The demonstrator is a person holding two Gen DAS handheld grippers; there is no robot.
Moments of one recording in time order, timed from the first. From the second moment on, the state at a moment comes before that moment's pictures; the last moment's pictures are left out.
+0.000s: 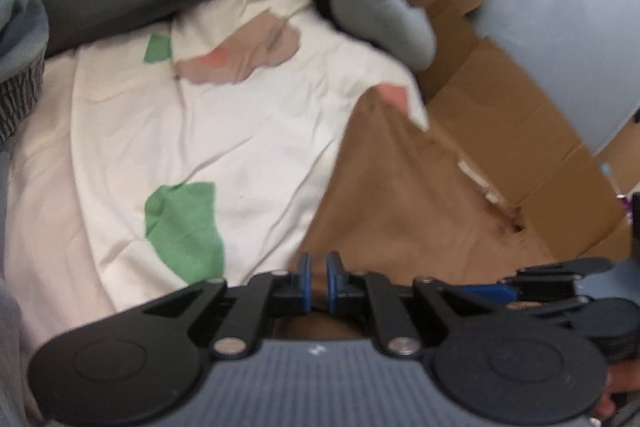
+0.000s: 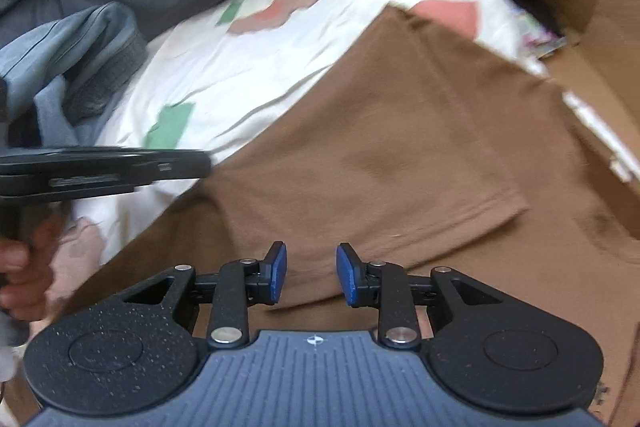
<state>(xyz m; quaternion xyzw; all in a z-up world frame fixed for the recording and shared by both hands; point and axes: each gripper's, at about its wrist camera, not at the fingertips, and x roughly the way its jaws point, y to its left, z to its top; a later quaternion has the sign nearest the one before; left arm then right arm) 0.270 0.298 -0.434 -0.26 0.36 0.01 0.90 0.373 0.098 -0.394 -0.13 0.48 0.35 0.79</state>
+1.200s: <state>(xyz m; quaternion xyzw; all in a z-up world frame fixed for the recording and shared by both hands) 0.212 0.241 -0.249 -0.12 0.43 0.06 0.89 0.309 -0.161 -0.219 -0.01 0.45 0.21 0.87</state>
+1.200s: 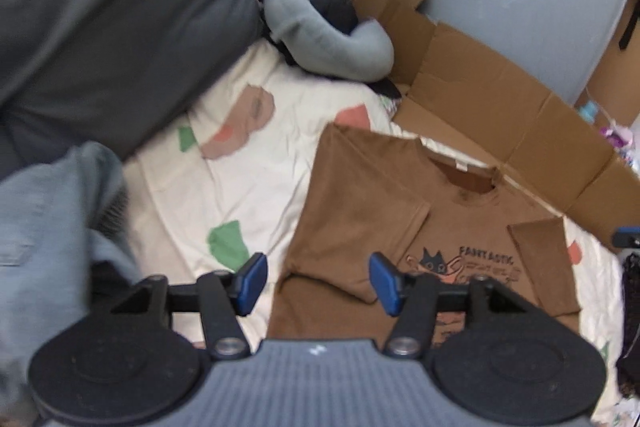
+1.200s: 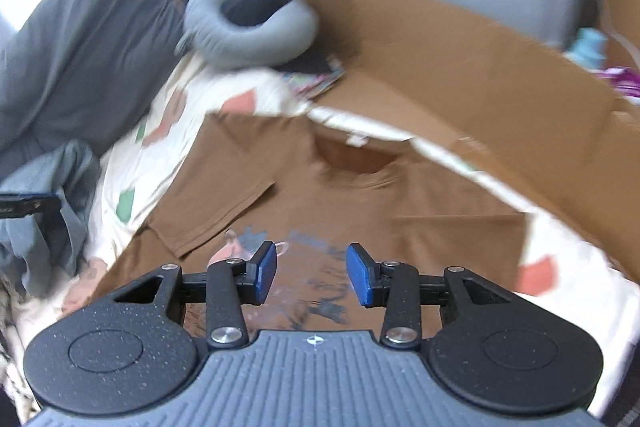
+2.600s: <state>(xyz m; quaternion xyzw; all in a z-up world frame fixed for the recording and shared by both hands) -0.016 0.208 -0.014 -0.12 0.41 0.09 0.90 0.056 -0.433 -0.026 0.14 0.39 0.17 0.89</state>
